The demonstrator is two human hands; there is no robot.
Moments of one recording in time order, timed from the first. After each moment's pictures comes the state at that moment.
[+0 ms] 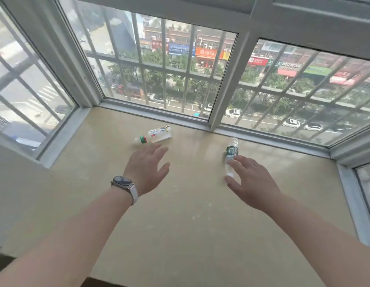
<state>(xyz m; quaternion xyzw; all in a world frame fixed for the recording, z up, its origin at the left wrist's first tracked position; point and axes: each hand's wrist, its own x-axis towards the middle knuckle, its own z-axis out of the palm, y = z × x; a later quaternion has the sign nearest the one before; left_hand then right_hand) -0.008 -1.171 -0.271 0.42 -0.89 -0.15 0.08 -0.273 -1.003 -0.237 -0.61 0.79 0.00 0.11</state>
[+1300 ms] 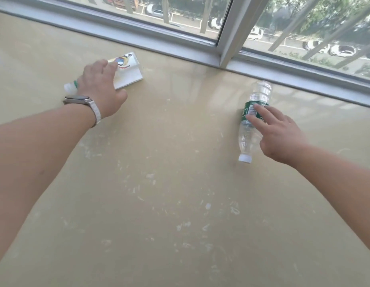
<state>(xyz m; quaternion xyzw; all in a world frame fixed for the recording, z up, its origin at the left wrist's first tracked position) -0.130 -1.390 -0.550 0.55 -0.83 -0.10 -0.03 -0.481 -1.118 -0.528 -0.62 0.75 0.15 0.18</state>
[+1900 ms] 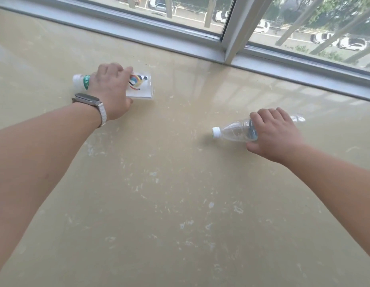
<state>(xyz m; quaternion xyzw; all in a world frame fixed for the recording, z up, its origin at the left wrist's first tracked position) -0.134 -1.388 -0.556 0.47 -0.88 -0.07 -0.08 -0.466 -1.132 -0.550 -0.64 0.74 0.18 0.11</state>
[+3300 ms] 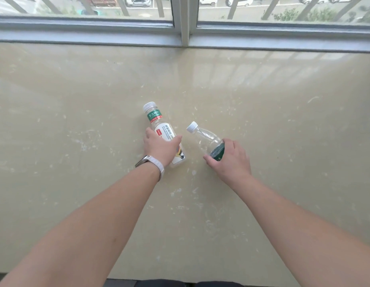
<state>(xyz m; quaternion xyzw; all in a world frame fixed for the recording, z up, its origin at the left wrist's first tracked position) -0.217 -1.156 -0.546 0.70 -0.58 -0.41 -0.03 -0.350 -1.010 -0.539 -0.30 0.90 -0.08 0.32</state>
